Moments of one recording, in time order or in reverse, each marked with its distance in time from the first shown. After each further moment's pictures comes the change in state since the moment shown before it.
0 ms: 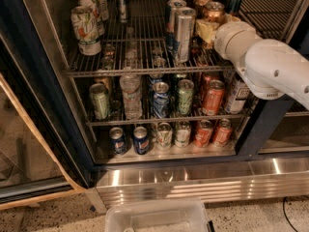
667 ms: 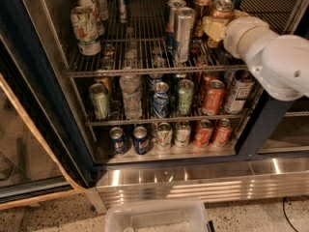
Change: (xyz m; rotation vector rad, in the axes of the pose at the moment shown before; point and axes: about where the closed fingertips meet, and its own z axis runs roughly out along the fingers) arm -0.025 -0.002 -0.029 -0.026 -0.010 -0.025
